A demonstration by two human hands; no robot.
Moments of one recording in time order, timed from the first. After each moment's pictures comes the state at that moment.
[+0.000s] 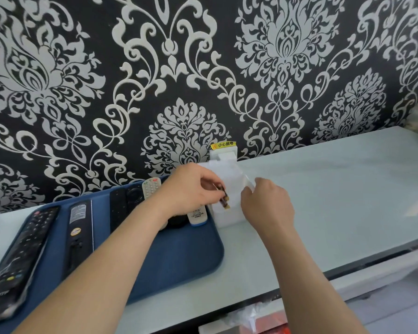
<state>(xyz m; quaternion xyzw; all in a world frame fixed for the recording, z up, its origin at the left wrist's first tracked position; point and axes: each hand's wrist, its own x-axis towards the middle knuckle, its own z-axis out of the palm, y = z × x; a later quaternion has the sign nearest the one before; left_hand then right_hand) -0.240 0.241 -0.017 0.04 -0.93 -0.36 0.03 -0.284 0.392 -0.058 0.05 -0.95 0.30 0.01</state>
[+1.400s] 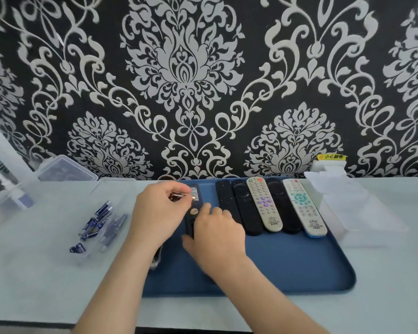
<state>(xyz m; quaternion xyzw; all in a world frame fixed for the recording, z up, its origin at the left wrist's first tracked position) -0.071 0.093 -0.026 0.35 -0.82 -0.36 0.29 -0.126 0.181 -0.067 0.42 -0.89 0.17 0.01</state>
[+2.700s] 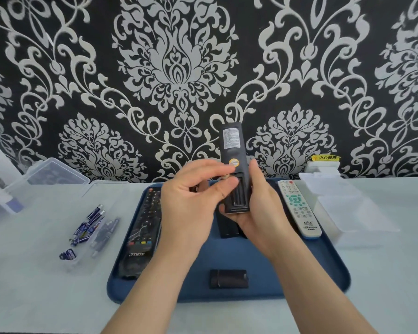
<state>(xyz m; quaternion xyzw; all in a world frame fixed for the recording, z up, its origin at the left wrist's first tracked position) -0.097 0.148 -0.004 0.12 -0.67 -0.59 0.44 -0.187 0.219 -0.028 0.15 -0.48 0.80 -0.34</state>
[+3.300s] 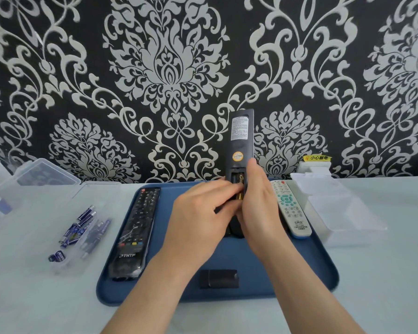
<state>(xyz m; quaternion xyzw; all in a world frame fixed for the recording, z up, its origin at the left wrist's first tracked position) -0.106 0.154 -0.025 0.05 -0.87 -0.22 0.44 -0.187 0.219 -0.032 0.19 -0.57 0.78 -0.19</state>
